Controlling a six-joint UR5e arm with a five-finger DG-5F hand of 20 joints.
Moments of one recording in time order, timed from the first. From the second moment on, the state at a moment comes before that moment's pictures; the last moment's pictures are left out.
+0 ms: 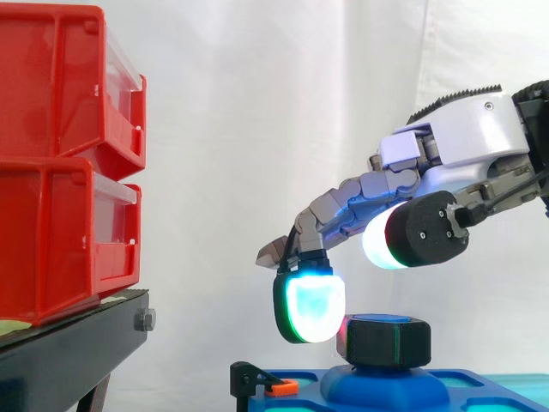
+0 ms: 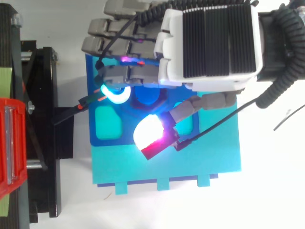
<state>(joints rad) 0.03 -2.23 -1.06 -3.19 -1.61 -1.42</state>
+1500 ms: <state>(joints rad) 0.06 -2.23 -1.03 -3.16 -1.60 -1.42</state>
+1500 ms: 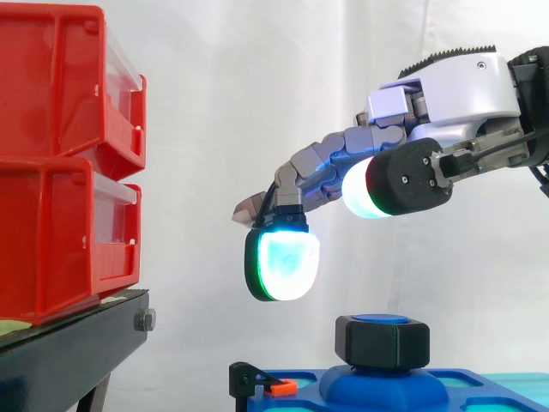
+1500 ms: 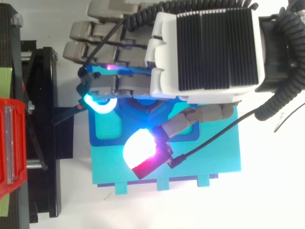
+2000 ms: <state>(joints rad) 0.06 -2.23 -1.04 -3.16 -1.59 -1.42</state>
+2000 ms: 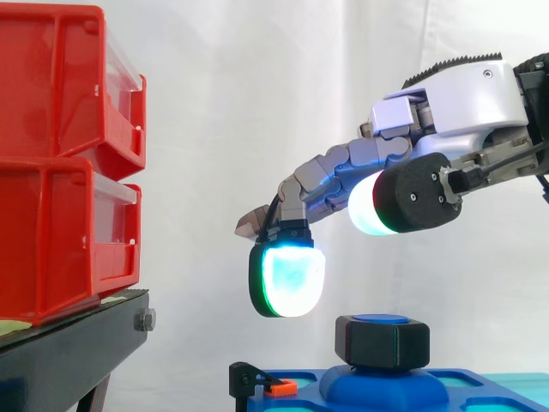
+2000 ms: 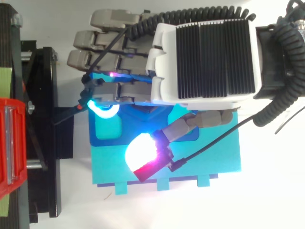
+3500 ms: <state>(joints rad) -0.05 -2.23 -1.04 -3.22 -1.71 -1.52</state>
